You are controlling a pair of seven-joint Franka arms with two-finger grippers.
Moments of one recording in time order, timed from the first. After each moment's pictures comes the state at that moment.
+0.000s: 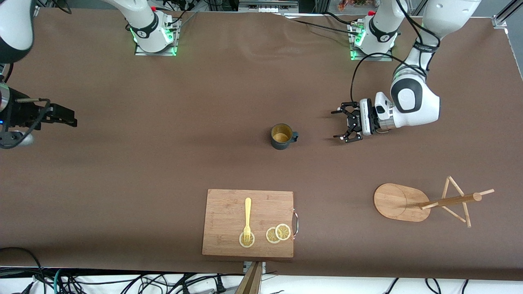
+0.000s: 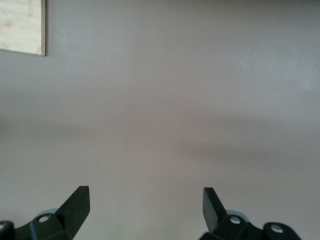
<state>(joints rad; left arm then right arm) -0.07 0.35 -0.08 -2.32 -1.37 2.16 2.29 0.34 0.27 -0.41 -1.32 0.08 1.47 -0.19</state>
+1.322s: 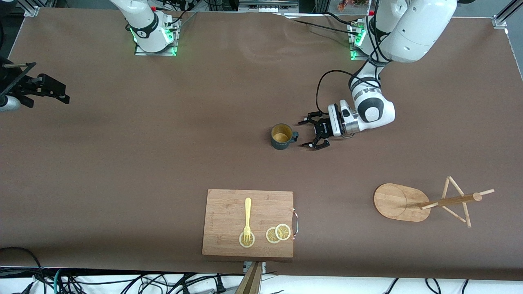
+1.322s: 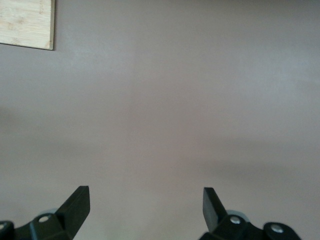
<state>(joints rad) -0.19 0.61 -0.16 -2.20 -1.88 2.18 2.74 -0.05 0.02 0.02 -1.60 0.02 1.58 -0.13</state>
